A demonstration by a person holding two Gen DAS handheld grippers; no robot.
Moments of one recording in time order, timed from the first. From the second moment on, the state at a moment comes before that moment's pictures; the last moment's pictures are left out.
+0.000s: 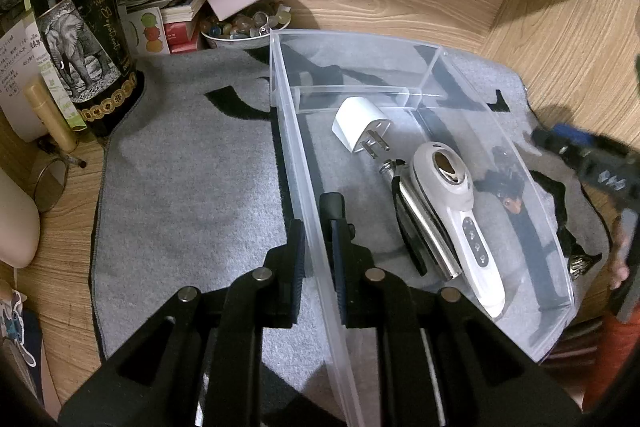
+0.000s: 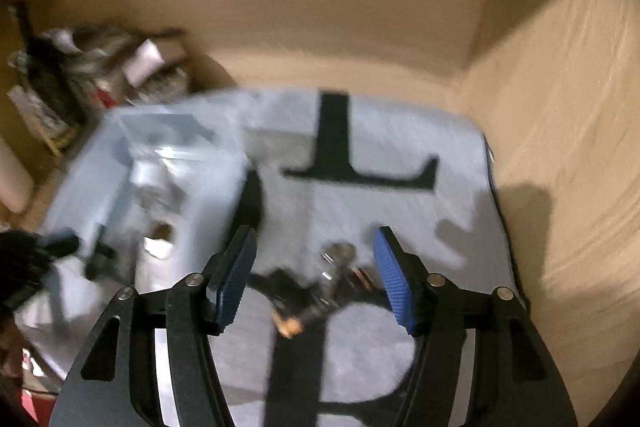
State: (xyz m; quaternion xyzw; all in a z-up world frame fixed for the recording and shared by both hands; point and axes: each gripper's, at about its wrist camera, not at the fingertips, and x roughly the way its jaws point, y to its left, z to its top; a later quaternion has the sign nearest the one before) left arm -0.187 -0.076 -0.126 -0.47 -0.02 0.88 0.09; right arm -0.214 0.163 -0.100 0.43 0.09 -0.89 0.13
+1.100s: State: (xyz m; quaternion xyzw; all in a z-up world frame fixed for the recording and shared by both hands) left arm -0.186 -0.076 -0.126 -0.47 -0.02 0.88 0.08; right arm -0.207 0.196 -0.157 0.49 0.07 -0.86 0.11
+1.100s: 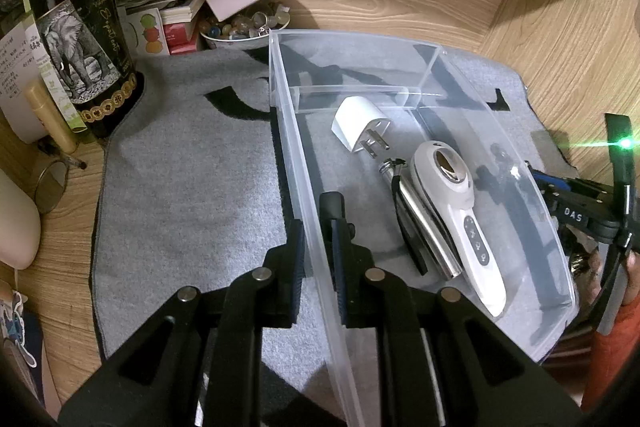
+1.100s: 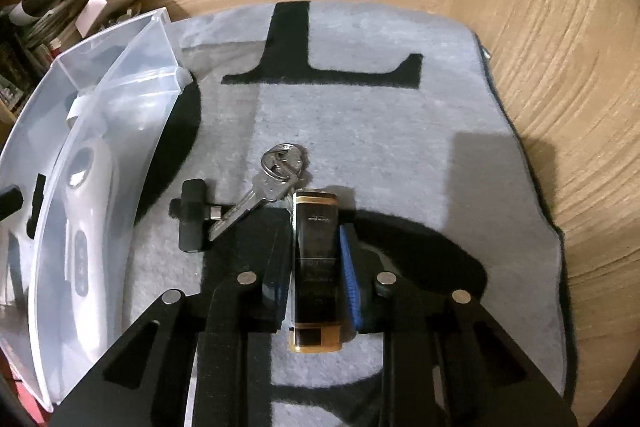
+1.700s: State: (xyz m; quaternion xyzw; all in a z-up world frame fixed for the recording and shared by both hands) left arm -0.186 -0.076 -0.126 -0.47 -0.03 0.88 0.08; right arm -0.183 0.141 -0.064 0.37 0.05 -0.91 0.20
